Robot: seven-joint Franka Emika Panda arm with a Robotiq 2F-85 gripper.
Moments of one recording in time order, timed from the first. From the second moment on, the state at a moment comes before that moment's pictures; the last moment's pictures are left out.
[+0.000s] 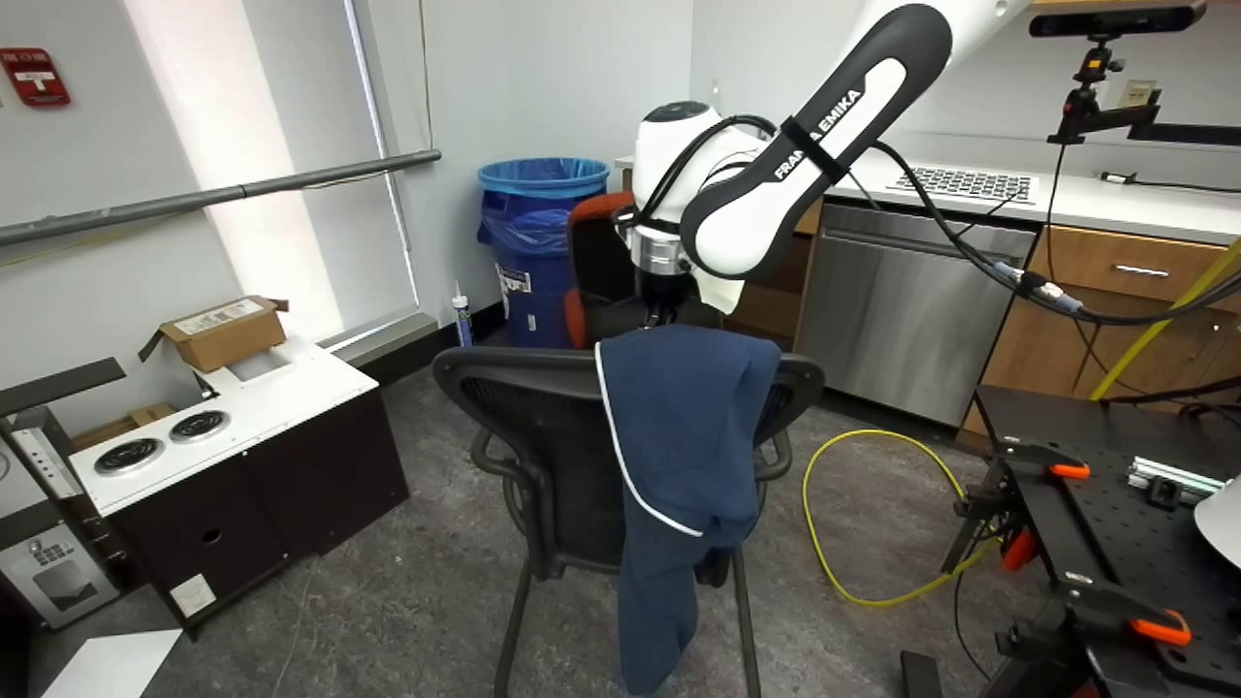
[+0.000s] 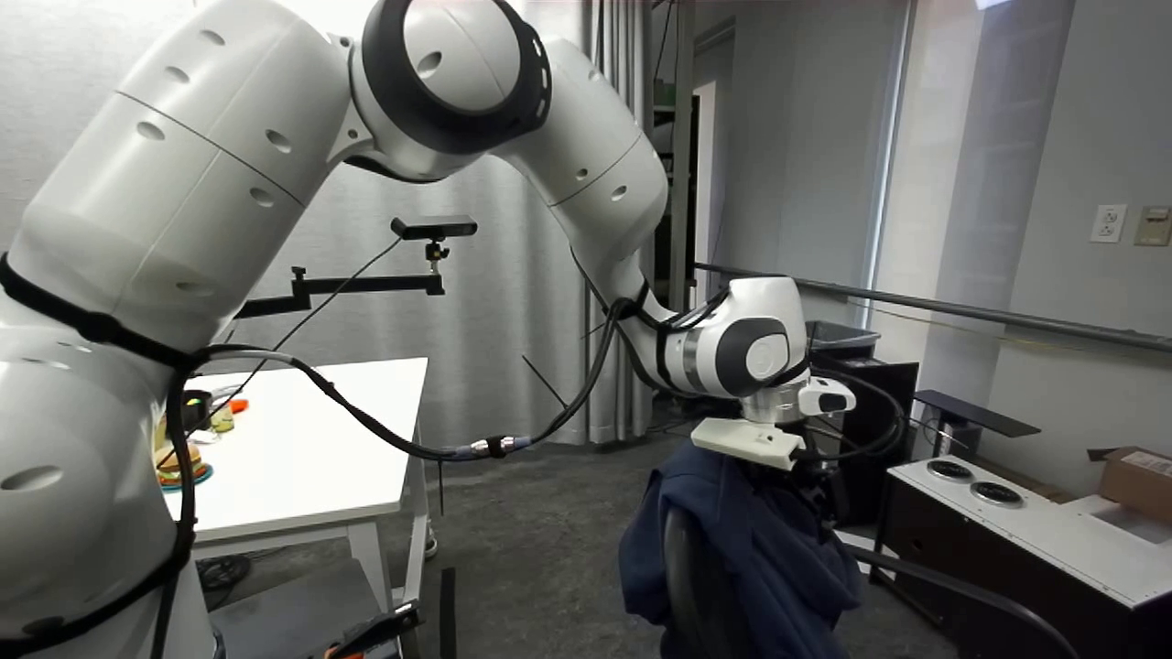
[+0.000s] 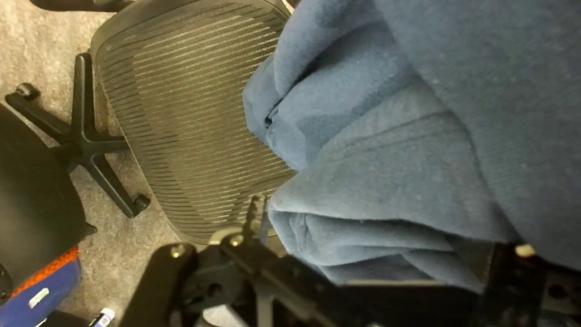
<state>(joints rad) 0.00 0.63 -0.15 -1.83 -0.14 2.57 0.00</state>
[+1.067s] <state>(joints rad) 0.00 0.53 -0.19 -1.99 -0.17 2.69 0.10</state>
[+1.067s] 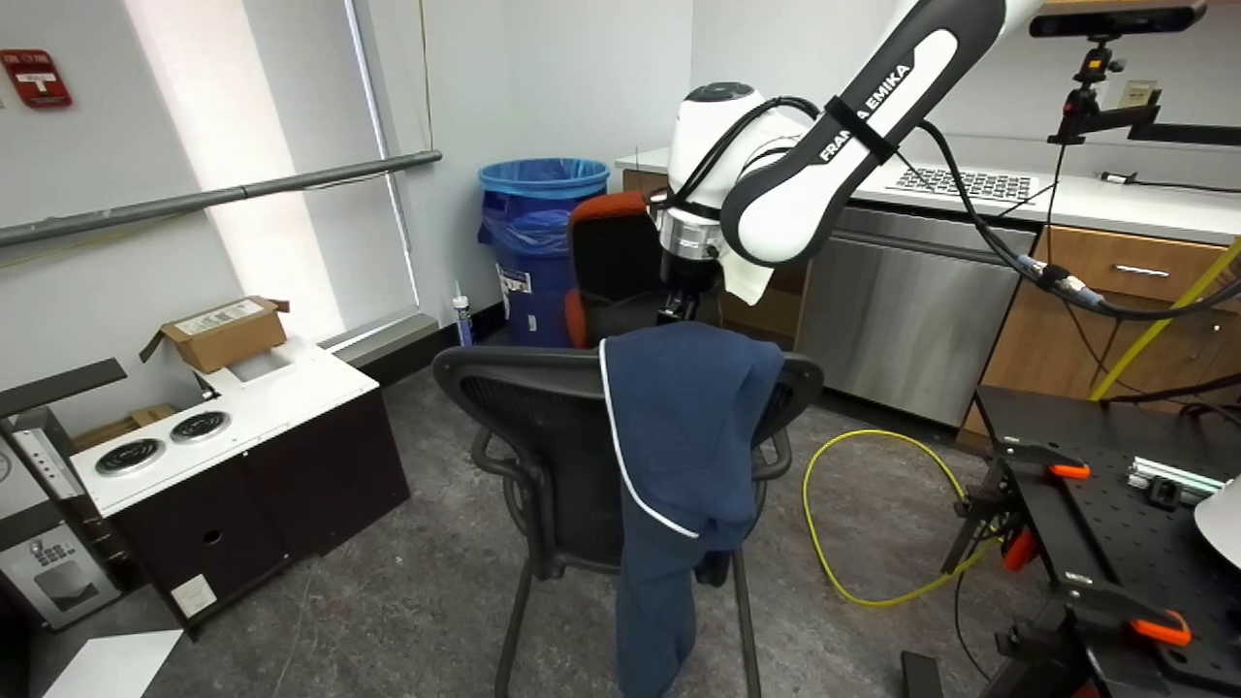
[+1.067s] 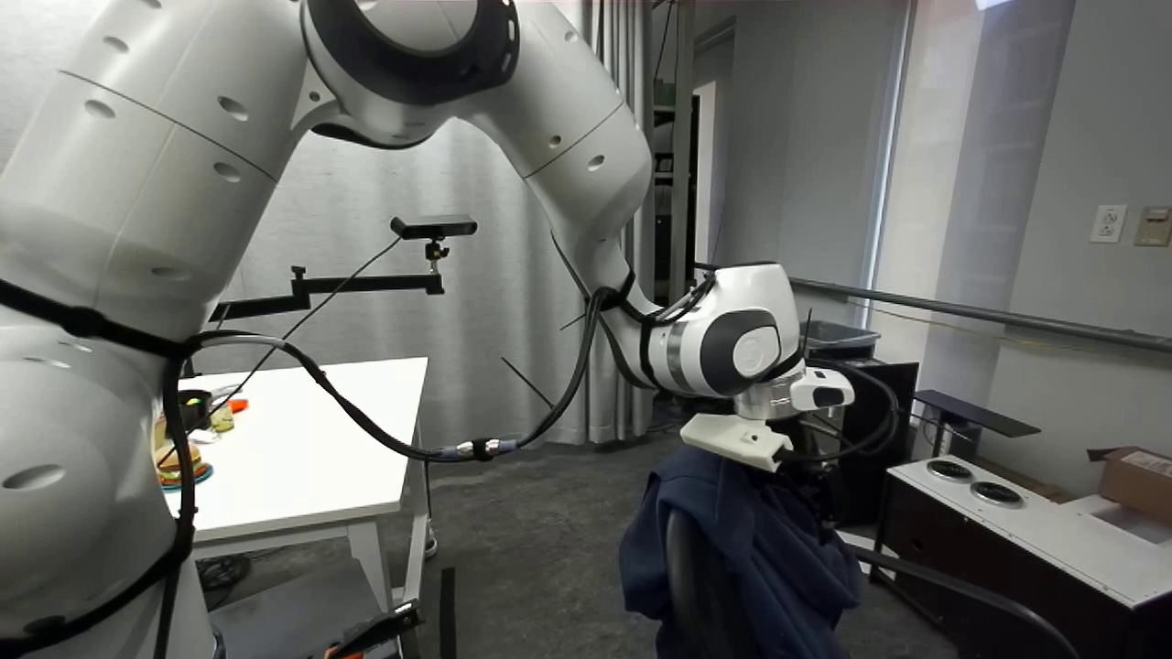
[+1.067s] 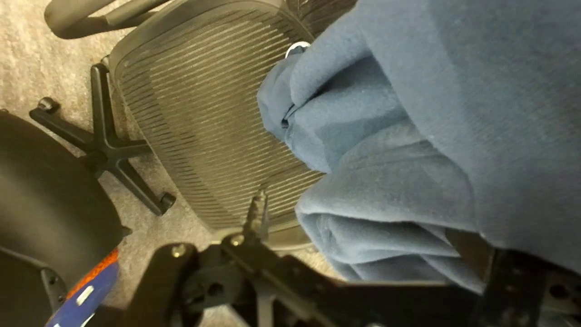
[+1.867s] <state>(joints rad) 0.58 0.64 -0.80 -2.15 -0.30 2.98 0.72</state>
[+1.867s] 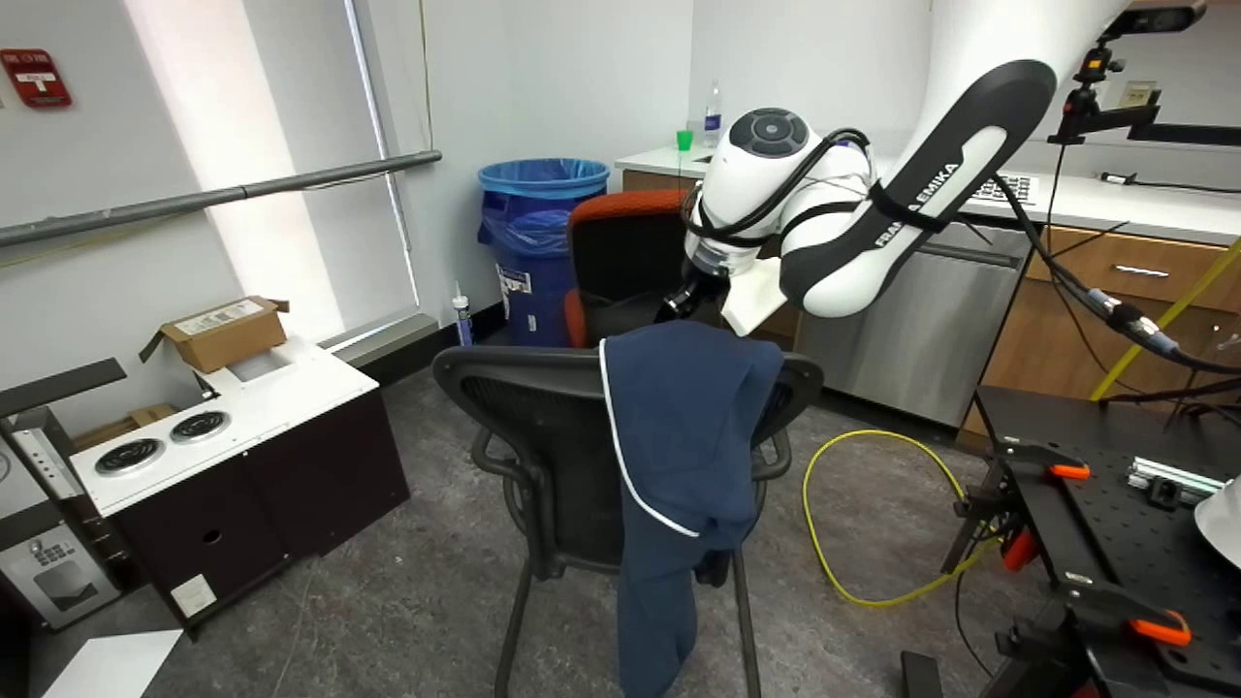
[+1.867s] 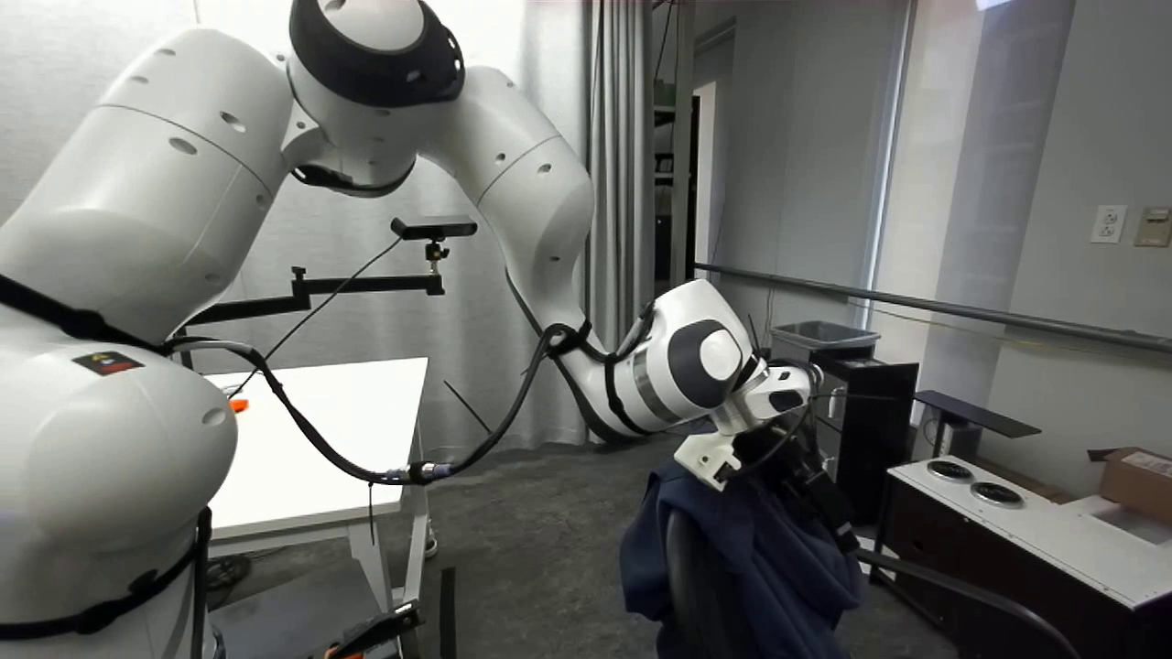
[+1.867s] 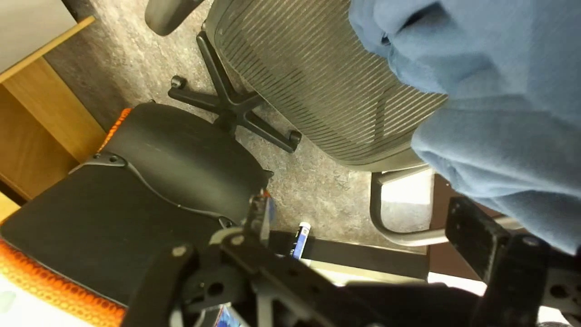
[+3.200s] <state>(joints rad) 0.21 0.50 -0.37 -2.20 -0.16 2.98 0.30</state>
